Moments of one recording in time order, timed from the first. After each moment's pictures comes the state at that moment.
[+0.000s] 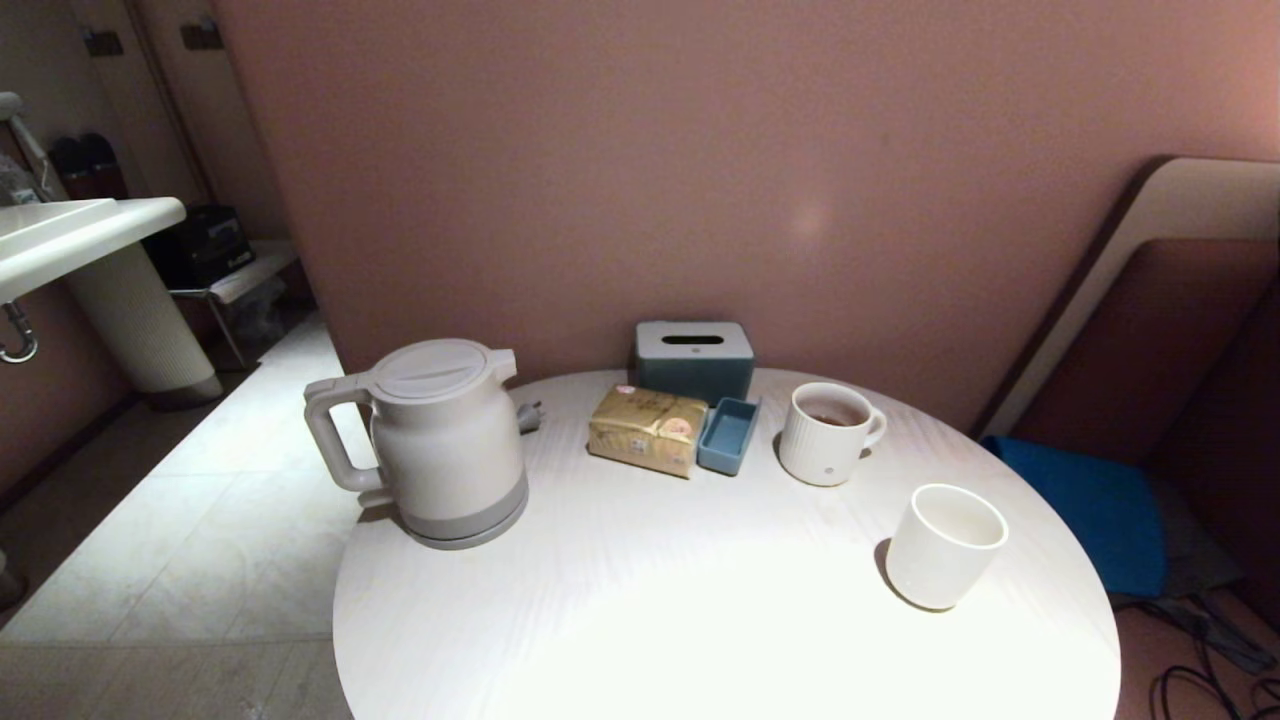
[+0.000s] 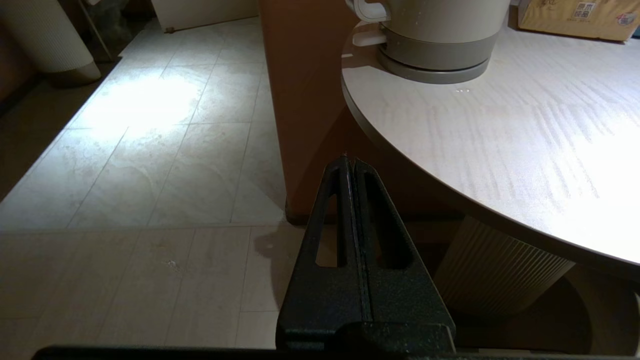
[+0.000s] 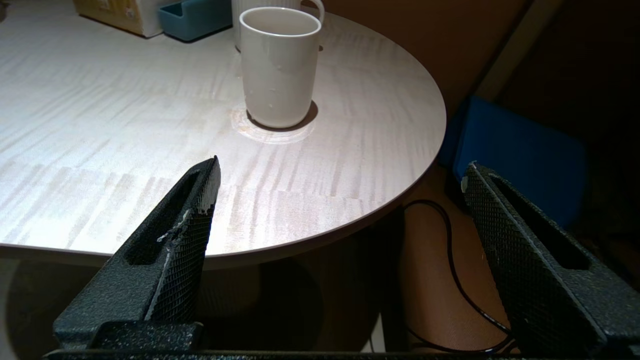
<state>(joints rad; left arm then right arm) 0.02 0.00 -0.03 0.06 0.01 0.00 0.00 0.00 0.00 0.02 0.05 -0.07</state>
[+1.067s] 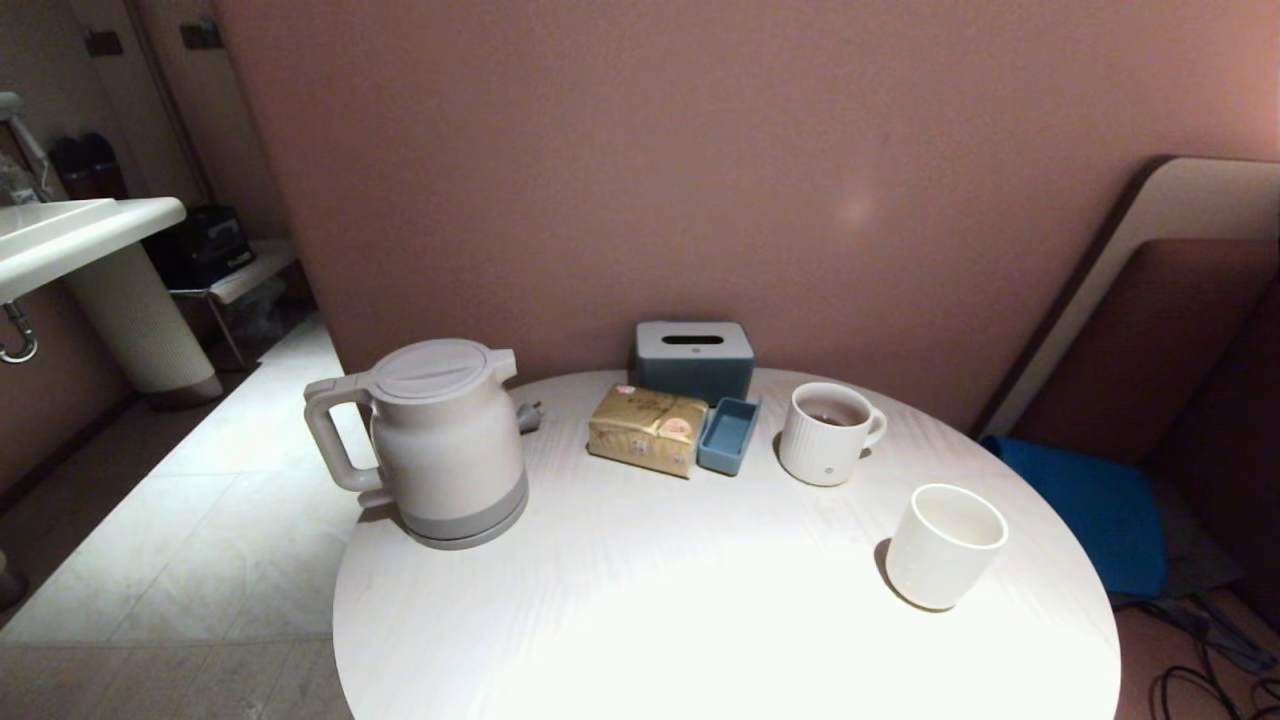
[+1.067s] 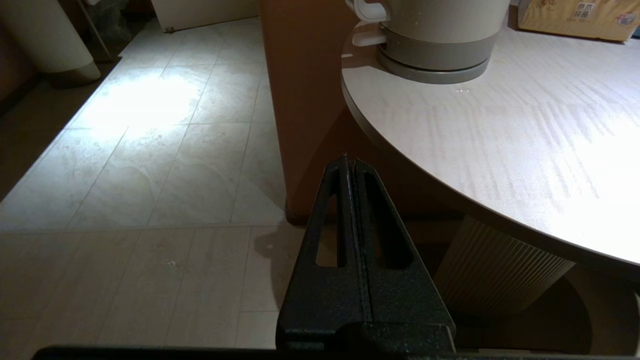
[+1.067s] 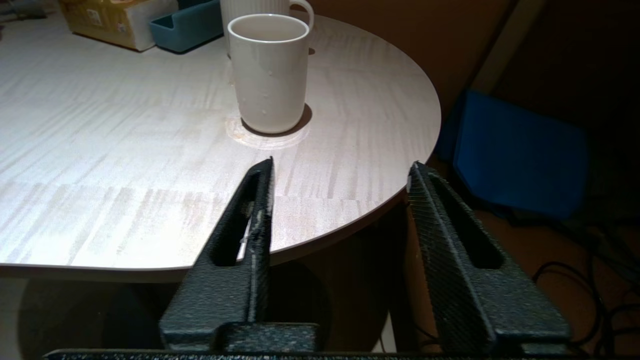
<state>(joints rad) 0.02 0.00 -0.03 0.06 0.01 0.00 0.00 0.00 0.00 0.02 0.02 -0.02</state>
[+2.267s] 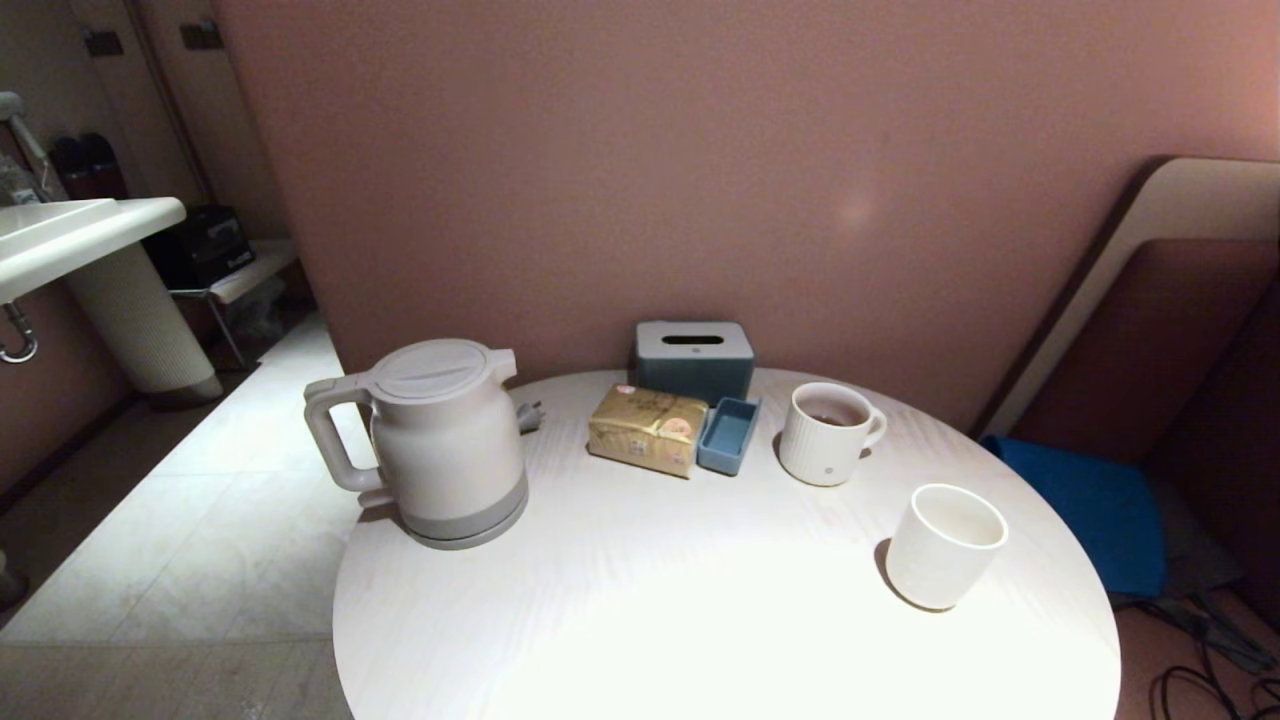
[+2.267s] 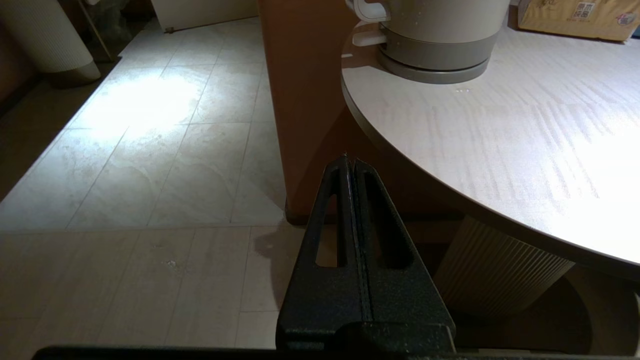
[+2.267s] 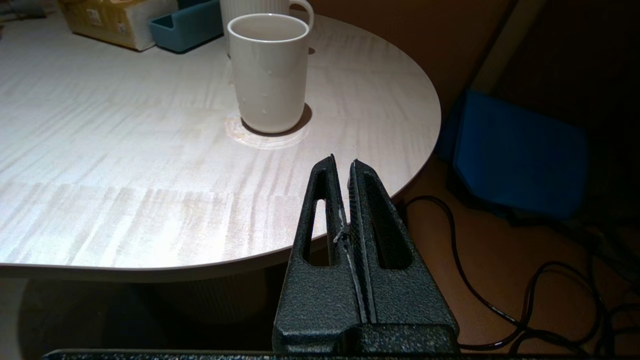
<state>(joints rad) 0.02 0.00 -0.03 0.06 0.01 0.00 0.00 0.00 0.00 0.02 0.02 -0.02</state>
